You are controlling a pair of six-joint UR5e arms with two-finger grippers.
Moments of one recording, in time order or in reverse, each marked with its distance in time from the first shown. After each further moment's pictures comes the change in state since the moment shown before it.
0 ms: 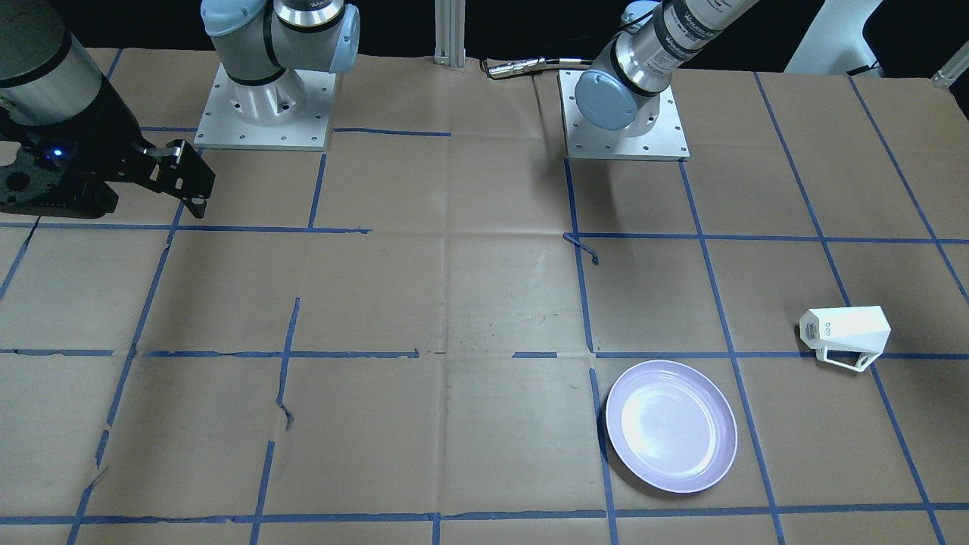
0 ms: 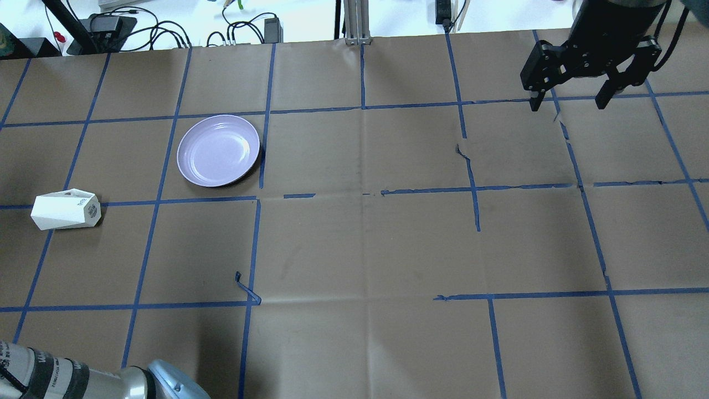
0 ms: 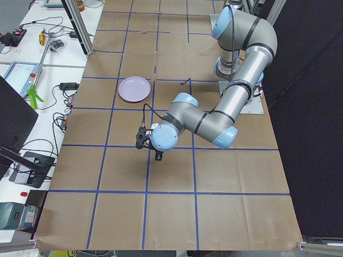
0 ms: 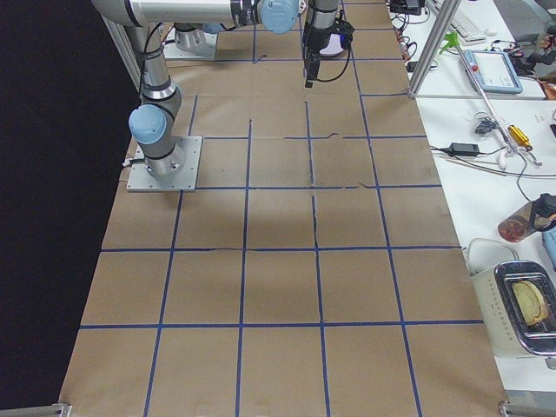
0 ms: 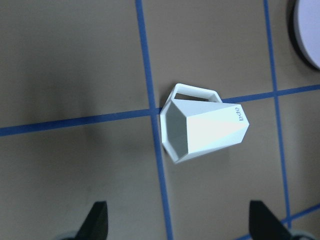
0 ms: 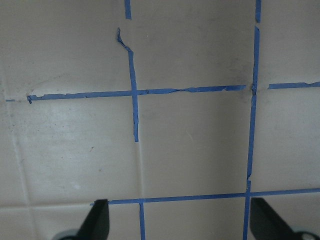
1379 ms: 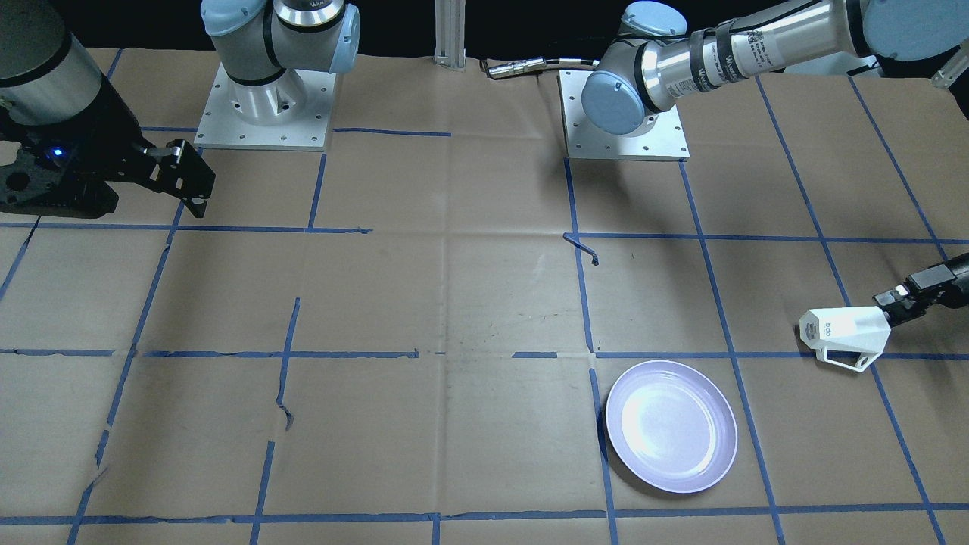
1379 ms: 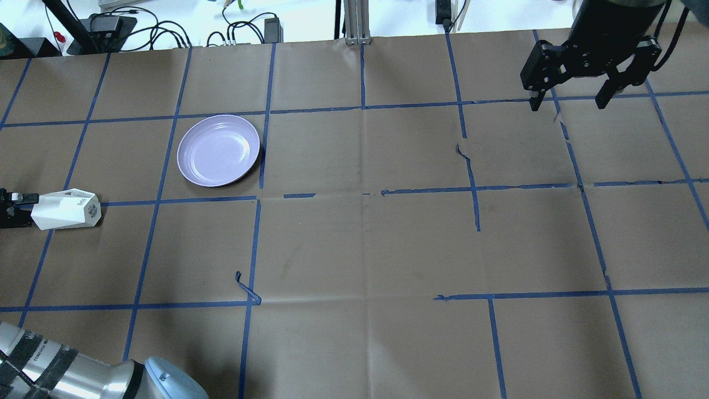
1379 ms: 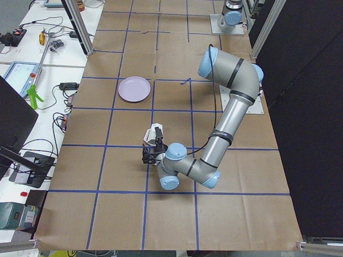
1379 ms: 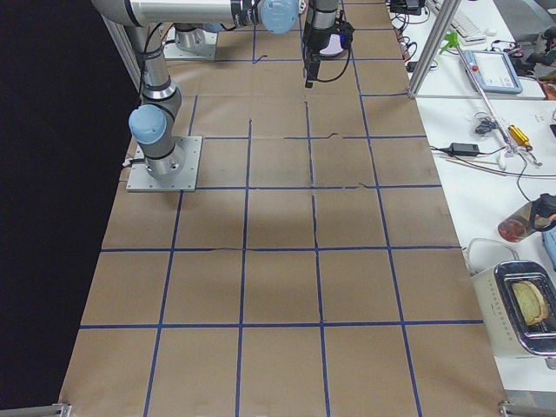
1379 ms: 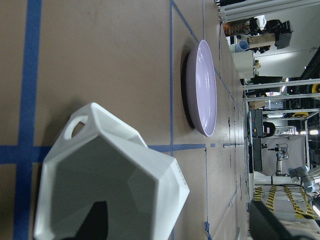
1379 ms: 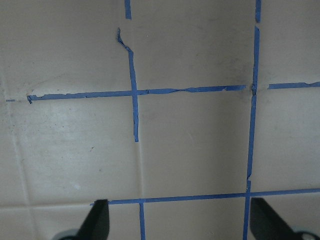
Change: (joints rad) left arm 0.019 -0.289 0.000 -0.396 -0.342 0.143; right arm 0.000 0.000 0.000 0.000 0.000 0.000
